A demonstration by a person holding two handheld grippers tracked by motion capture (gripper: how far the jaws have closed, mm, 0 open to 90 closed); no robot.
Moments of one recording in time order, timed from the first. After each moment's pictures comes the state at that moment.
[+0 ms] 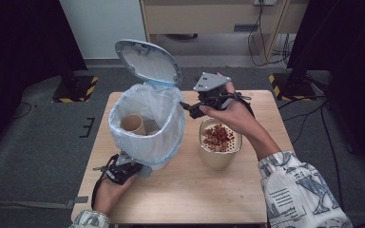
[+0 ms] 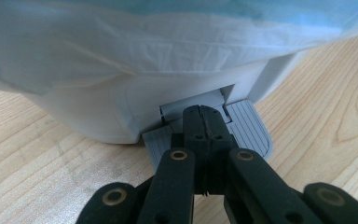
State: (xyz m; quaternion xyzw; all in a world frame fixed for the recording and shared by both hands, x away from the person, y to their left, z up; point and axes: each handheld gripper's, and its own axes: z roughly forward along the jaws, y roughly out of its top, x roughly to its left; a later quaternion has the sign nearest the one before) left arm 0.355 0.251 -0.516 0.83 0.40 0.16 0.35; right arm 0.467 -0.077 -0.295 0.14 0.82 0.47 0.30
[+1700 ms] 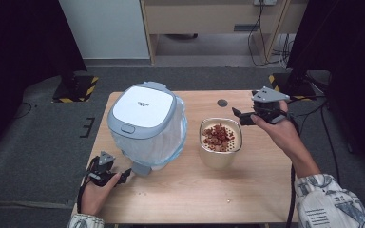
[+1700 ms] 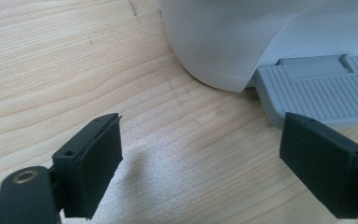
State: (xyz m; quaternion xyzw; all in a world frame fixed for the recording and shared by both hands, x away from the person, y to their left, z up) left arm 0.346 0.298 -0.514 0.78 0.50 0.20 0.32; right arm 0.464 -0.222 -0.355 0.30 0.78 0.44 0.33
